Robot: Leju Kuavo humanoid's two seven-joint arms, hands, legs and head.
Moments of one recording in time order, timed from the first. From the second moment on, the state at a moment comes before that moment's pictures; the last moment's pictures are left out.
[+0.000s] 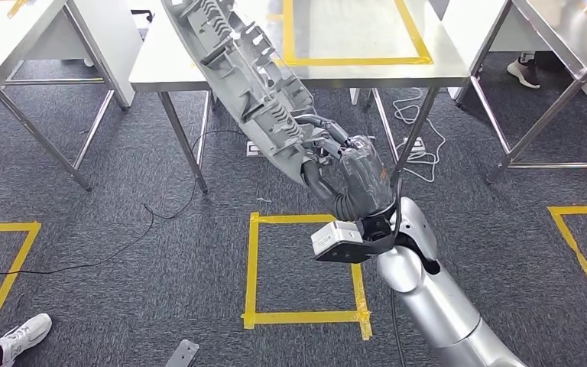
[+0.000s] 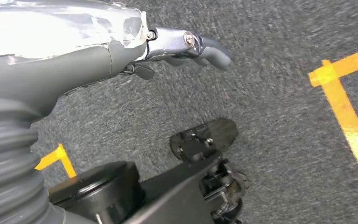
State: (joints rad) left arm -0.04 0.09 -0.80 -0.40 0.48 0.26 -0.09; right arm -0.45 -0.09 0.57 -1.48 0.48 -0.26 -0.43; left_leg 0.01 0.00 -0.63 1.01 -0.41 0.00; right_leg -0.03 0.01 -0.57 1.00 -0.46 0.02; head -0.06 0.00
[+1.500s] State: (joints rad) left arm -0.04 0.09 -0.79 -0.39 0.48 0.25 -0.09; right arm -0.47 -0.11 0.58 -1.46 0.46 -0.29 -0.41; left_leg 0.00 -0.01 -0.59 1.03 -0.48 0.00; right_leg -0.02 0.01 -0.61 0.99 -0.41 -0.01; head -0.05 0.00
